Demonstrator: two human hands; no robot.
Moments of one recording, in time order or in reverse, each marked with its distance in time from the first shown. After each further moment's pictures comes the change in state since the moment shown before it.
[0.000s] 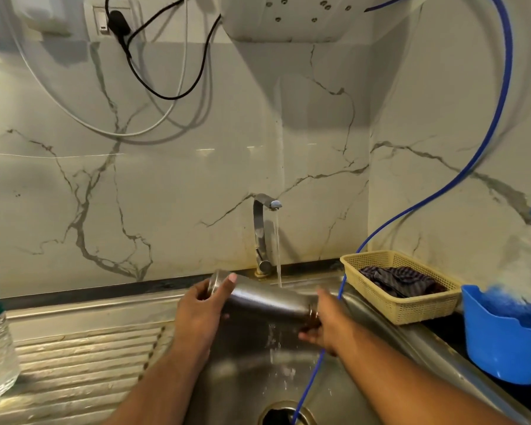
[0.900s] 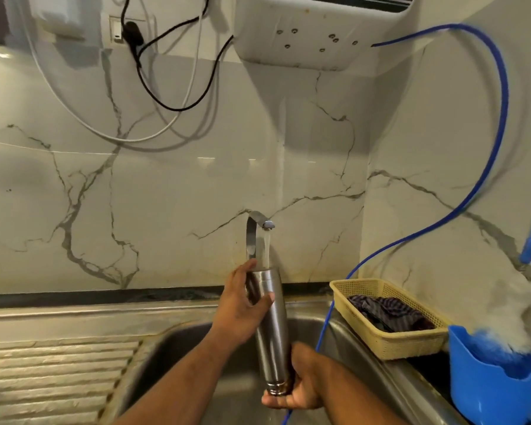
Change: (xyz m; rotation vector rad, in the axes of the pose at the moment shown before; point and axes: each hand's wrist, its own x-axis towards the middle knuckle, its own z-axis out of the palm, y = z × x) left_hand 0.019 0.015 0.073 0.302 -0.218 0.446; right_hand 0.023 0.018 -0.002 -0.240 -0.196 0.313
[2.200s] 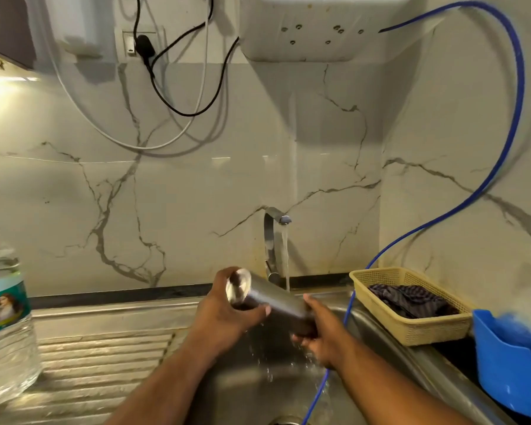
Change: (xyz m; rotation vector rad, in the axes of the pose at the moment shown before) left_hand -0.043 0.012 -0.067 0.123 0.004 -0.167; right_hand -0.013 -0.015 0.010 0.380 -0.008 -0.403
